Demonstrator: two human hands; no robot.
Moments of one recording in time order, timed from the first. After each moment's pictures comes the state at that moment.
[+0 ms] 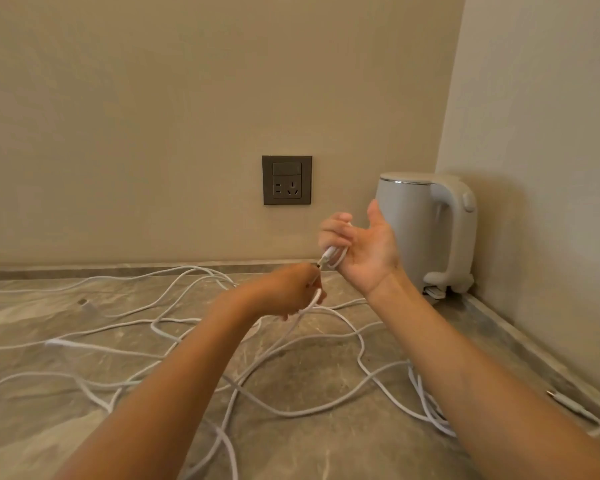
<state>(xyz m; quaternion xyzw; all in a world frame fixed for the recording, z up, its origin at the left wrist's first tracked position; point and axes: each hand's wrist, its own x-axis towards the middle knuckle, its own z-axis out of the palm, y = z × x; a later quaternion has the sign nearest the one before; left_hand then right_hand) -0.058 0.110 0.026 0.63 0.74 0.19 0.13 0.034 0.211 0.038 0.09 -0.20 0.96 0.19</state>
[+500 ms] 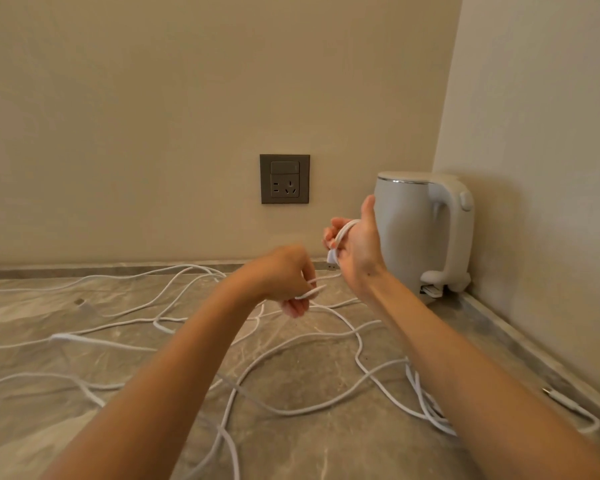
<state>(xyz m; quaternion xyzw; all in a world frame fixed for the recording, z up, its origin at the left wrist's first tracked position) -0.050 0.101 0.046 0.56 0.76 0.23 0.22 0.022 0.203 0.031 -0.17 -0.51 0.71 0.45</state>
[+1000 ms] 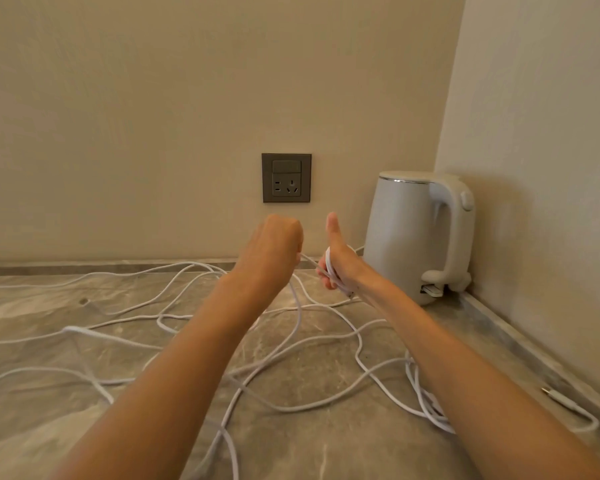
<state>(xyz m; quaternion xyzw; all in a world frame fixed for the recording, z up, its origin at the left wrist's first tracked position) -0.059 0.106 0.047 0.56 0.78 0.22 -0.16 0.023 0.205 0.016 -0.29 -0.81 0.46 0.23</state>
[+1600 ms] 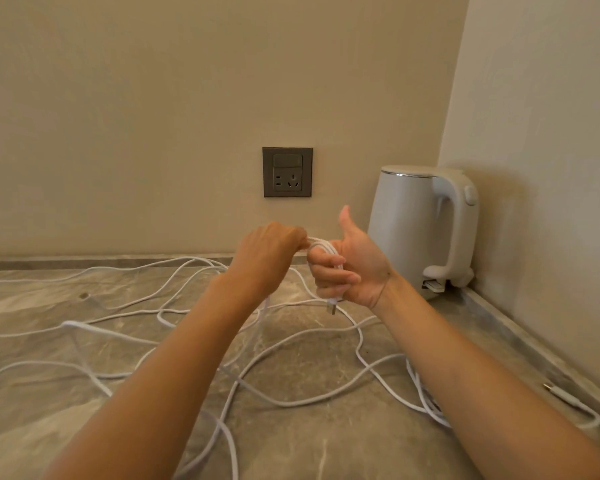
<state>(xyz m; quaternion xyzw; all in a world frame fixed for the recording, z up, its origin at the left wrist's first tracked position) -0.068 0.103 0.036 0.60 0.76 0.15 -0.19 0.036 0.208 0.020 0.02 -0.51 0.86 0.00</state>
